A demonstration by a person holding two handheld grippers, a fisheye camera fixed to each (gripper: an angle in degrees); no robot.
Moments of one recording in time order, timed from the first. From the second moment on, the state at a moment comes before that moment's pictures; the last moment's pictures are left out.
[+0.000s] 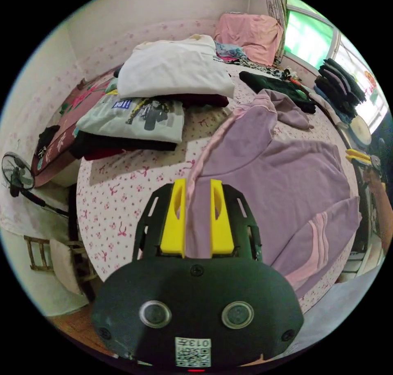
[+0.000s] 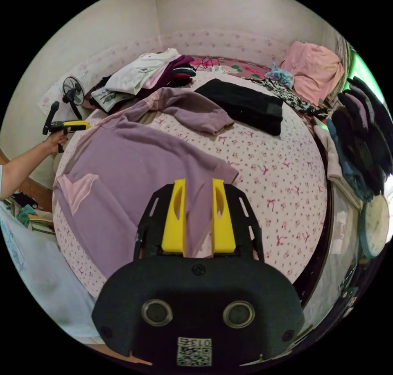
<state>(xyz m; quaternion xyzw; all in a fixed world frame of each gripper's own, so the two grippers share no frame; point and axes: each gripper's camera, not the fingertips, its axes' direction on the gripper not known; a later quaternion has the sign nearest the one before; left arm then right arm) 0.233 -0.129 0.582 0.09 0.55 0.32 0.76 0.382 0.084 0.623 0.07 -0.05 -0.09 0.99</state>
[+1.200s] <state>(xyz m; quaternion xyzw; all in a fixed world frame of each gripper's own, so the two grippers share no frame) 0.132 -0.104 0.532 0.30 0.54 0.44 0.66 0.304 0.118 0.569 0.09 0.15 -0.23 0.96</state>
